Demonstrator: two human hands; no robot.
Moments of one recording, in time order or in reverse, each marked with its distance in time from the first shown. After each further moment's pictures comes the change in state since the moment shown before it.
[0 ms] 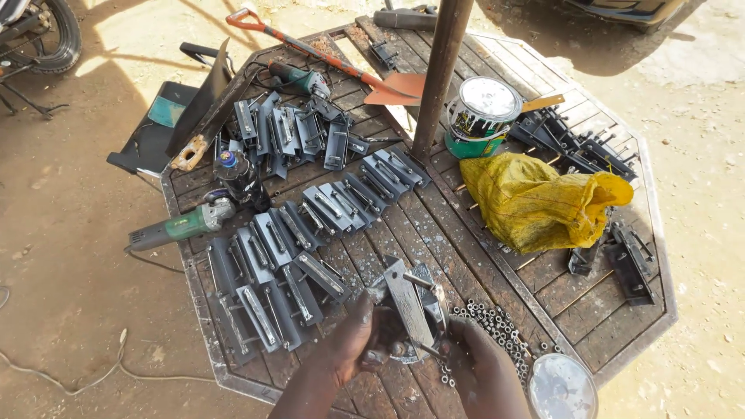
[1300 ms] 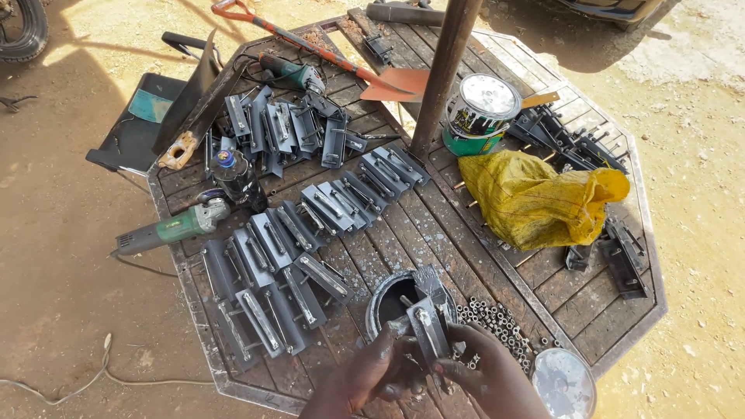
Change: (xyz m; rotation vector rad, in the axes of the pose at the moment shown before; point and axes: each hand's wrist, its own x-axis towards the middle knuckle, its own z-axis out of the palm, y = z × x) left_hand 0.006 -0.041 -0.010 -0.139 -0.398 0.045; right_hand 0.016 -0.002 0.005 -0.109 -0.216 0.138
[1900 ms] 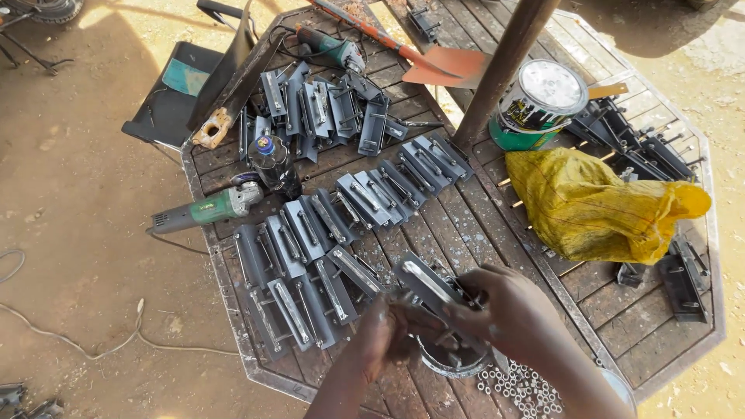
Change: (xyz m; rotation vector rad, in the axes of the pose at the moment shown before) left_hand -0.025 0.074 -0.003 -0.252 0.055 0.194; right_hand 0.069 -0.117 -0.019 -0.587 -0.033 -0.144
